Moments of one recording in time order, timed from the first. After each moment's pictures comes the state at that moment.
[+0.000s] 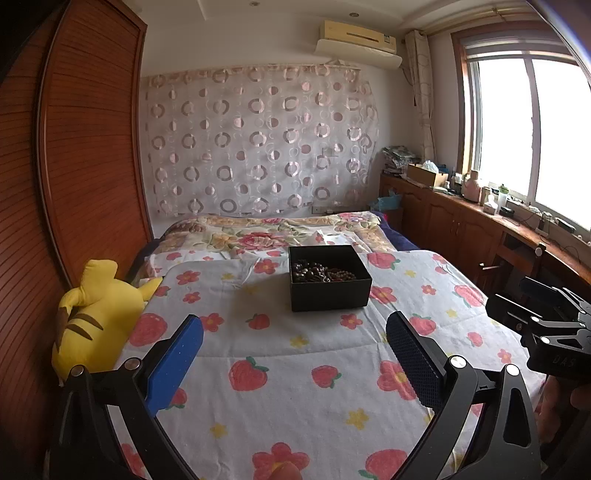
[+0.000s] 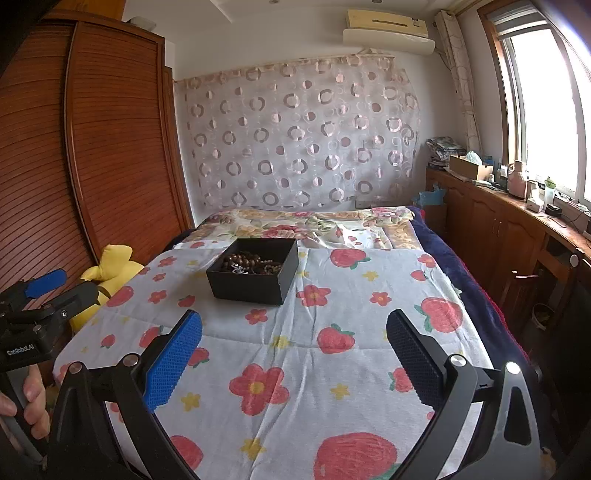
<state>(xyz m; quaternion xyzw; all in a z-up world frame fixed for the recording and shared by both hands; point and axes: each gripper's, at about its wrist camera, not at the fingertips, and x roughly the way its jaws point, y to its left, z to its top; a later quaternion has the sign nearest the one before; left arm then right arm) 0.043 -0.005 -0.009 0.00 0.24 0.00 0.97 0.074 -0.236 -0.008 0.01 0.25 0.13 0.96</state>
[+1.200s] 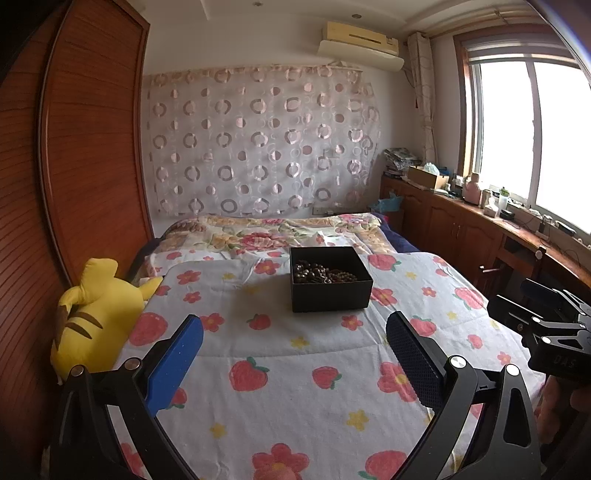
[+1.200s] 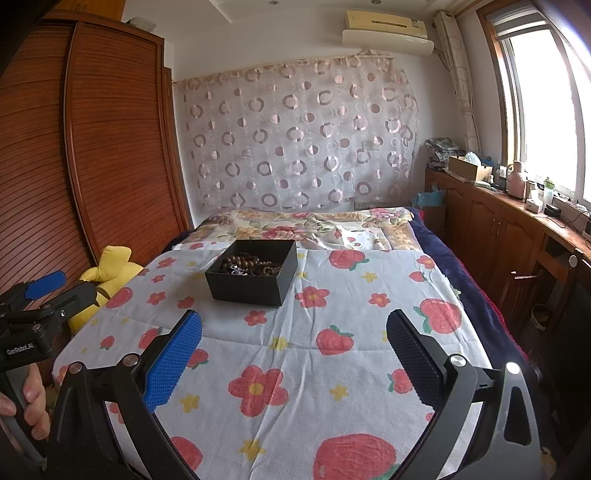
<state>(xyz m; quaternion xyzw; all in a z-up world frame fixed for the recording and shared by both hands) 0.042 -0.007 -0.005 0.00 0.23 0.00 0.97 0.075 -0.234 -0.010 0.01 0.25 0.13 0.96</state>
